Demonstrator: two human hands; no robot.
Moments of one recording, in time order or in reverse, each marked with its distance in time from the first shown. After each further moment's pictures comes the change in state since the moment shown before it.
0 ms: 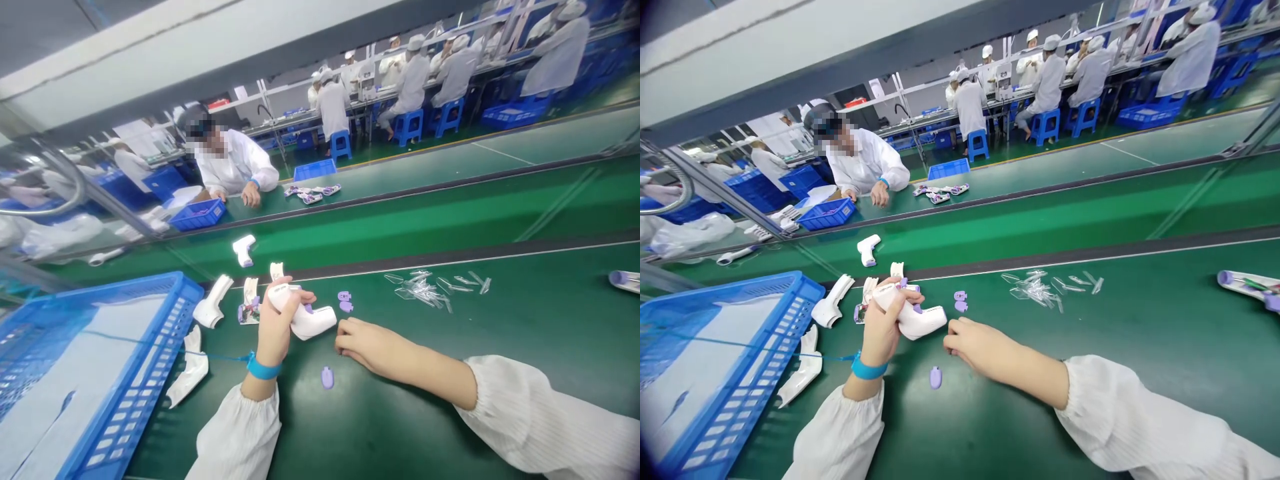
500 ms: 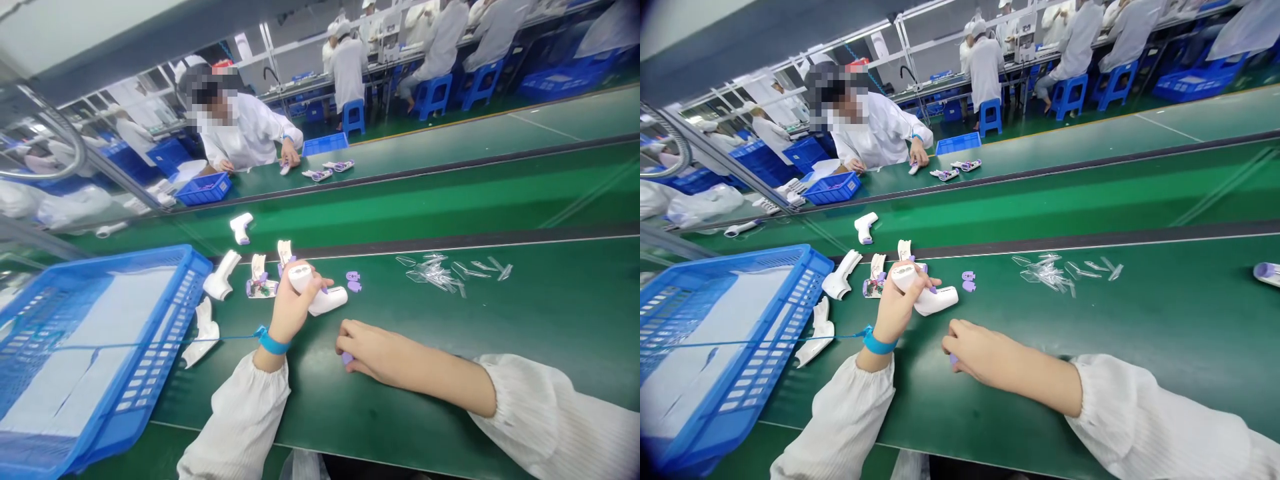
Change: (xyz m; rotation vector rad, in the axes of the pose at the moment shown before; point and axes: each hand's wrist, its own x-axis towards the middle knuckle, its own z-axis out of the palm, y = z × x) left_hand -0.006 0.002 0.007 0.056 -0.164 0.049; right_hand -0.009 -0.033 0.019 0.004 -0.142 0.006
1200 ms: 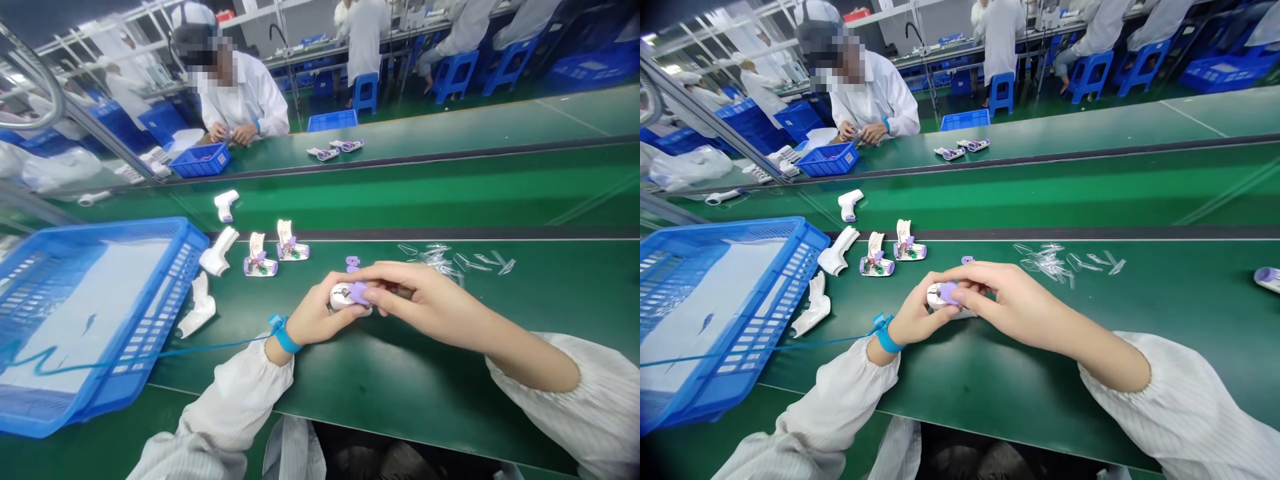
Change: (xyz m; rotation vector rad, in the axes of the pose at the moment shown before) left_hand -0.034 -0.004 0.022 0.258 -0.392 0.097; right_hand -0.033 -0.014 -0.112 0.642 0.363 0.128
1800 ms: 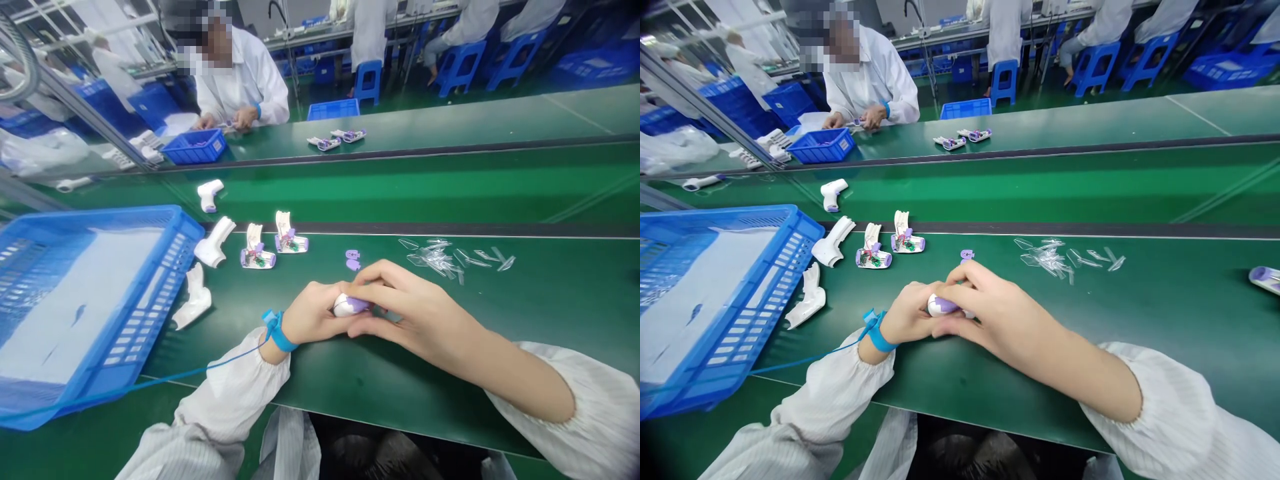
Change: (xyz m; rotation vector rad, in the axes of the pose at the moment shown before) left_hand -0.004 0.008 -0.006 0.310 -0.088 0.250; right_hand -0.010 0.000 0.020 -0.401 0.093 -0.350
